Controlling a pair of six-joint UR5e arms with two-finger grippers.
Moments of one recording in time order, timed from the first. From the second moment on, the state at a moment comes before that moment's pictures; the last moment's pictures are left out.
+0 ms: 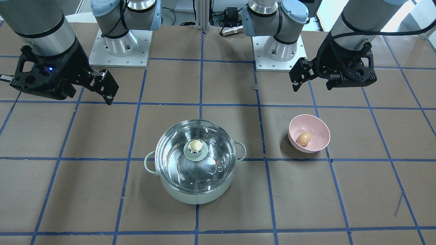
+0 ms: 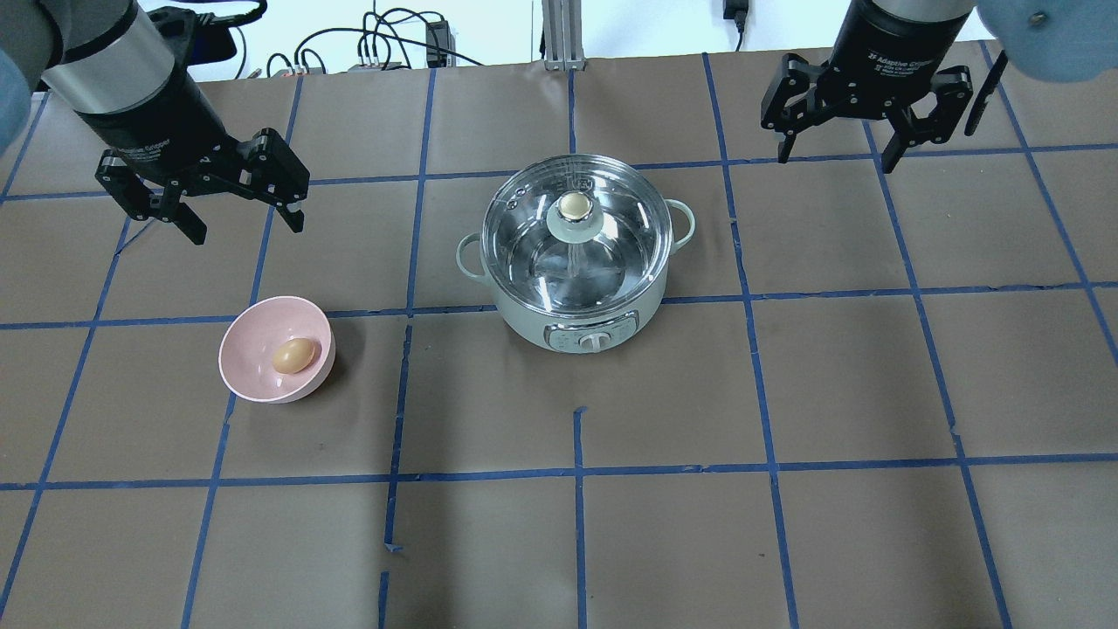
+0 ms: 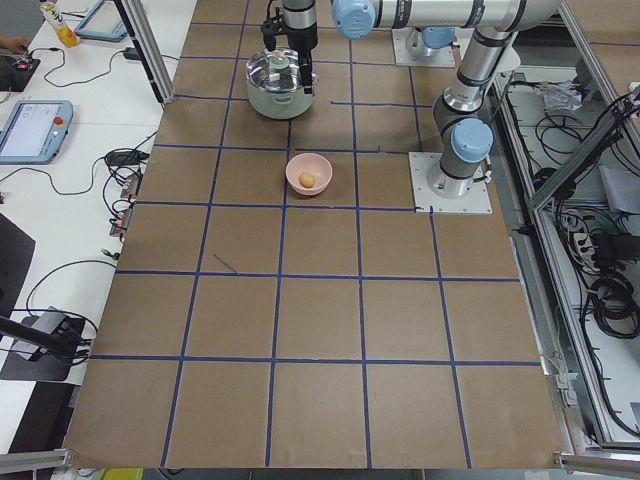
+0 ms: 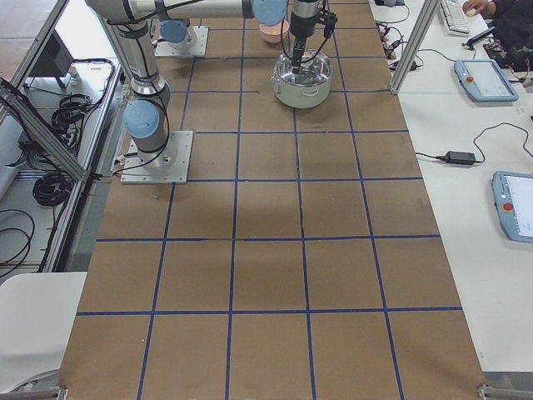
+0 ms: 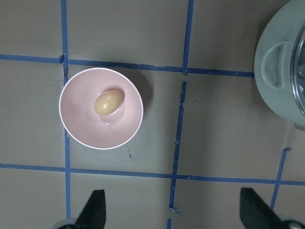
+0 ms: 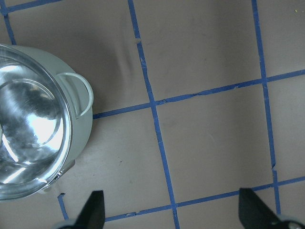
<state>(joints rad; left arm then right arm) -1.47 -1.57 -1.55 -1.65 1.57 0.02 1.56 -1.47 1.44 -1.52 -1.59 0.19</state>
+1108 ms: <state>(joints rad) -1.41 -1.58 -1.66 -1.61 1.60 0.30 1.89 -1.22 1.37 -1.80 -1.57 0.40</state>
